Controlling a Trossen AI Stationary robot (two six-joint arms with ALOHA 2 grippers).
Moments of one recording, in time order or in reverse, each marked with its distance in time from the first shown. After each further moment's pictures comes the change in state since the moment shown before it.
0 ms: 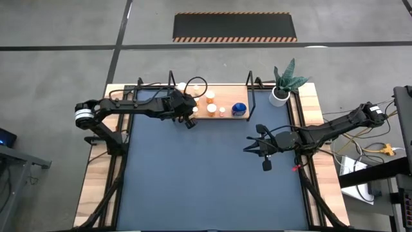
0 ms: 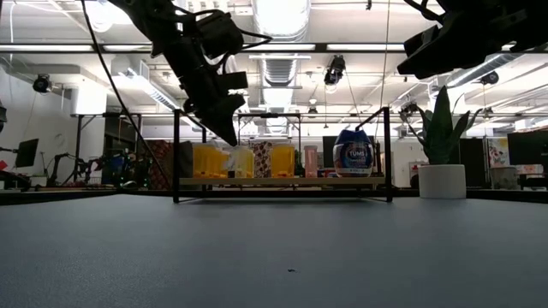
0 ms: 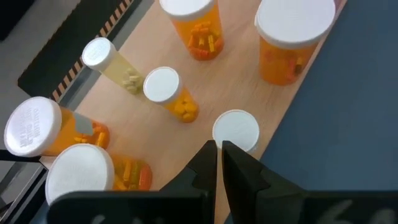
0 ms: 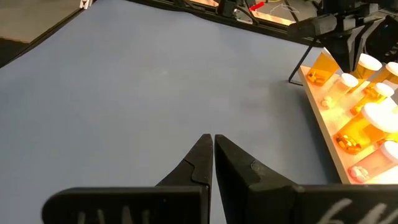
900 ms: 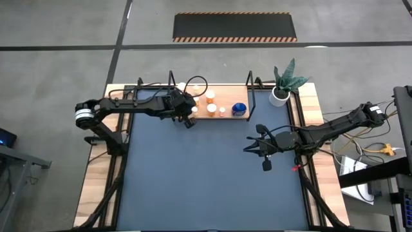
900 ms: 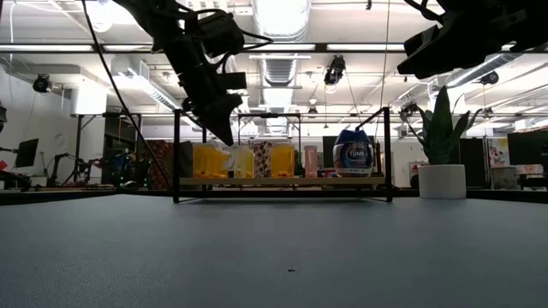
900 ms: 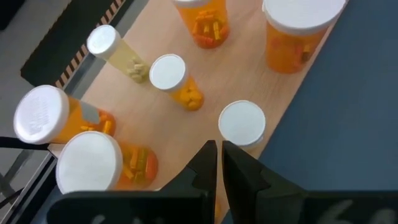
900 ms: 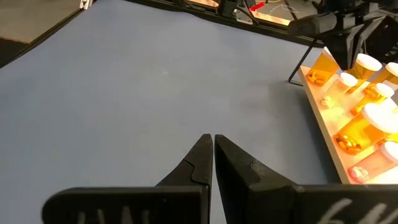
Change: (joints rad) left arm 0.000 0.000 0.034 -0.078 -0.013 -0.005; right arm 0.000 0.000 0.000 0.001 0.000 -0.001
